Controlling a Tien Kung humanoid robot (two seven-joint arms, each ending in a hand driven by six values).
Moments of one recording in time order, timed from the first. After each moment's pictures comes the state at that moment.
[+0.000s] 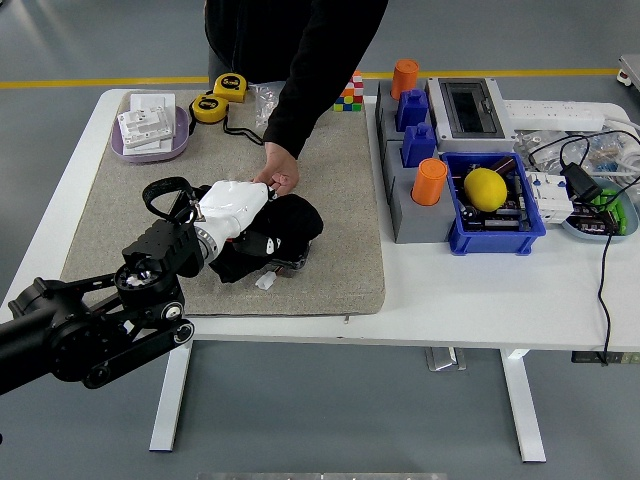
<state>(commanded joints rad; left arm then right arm) -0.75 0.31 -0.39 -1.23 1.84 0.20 0.48 -0.04 -0.30 0.79 0.18 -0.26 0.02 -0.05</state>
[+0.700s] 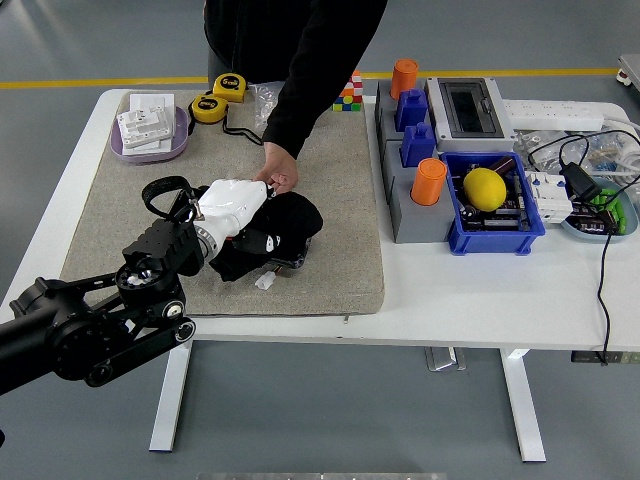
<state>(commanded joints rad) -0.75 0.31 -0.41 -1.21 1.83 0.21 0.48 -0.04 -0.30 0.79 0.18 -0.28 0.02 -0.05</state>
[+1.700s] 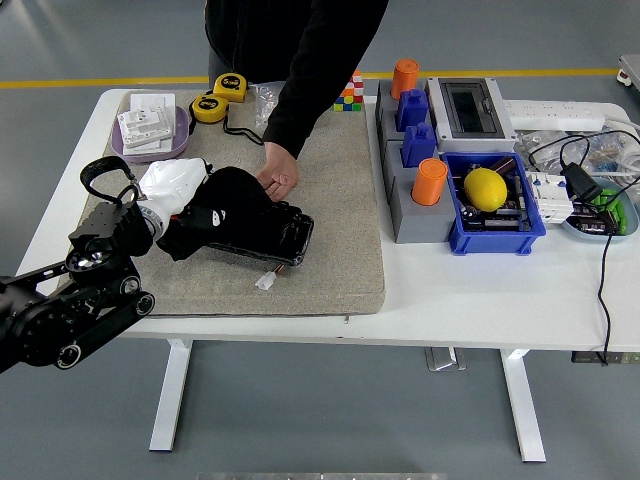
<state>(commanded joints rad) -0.69 0.38 -0.58 -1.13 1.87 0.20 0.45 -0.04 -0.30 0.79 0.18 -0.28 0.02 -0.06</state>
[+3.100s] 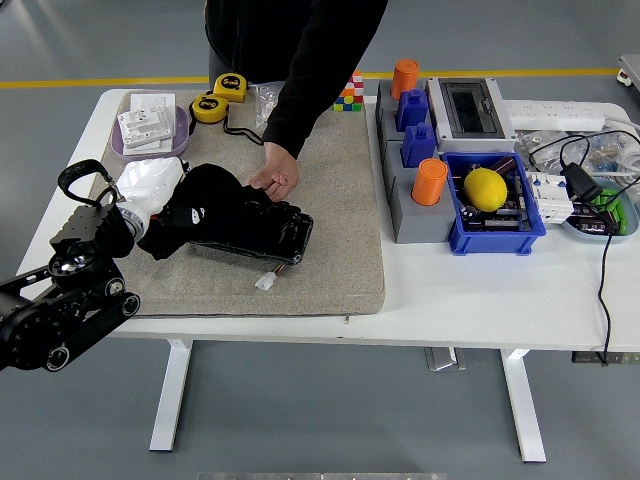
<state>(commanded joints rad) -0.66 0.39 -0.59 -1.14 1.89 0.21 0.45 -0.04 -0.30 0.80 0.18 -0.28 0.02 -0.06</state>
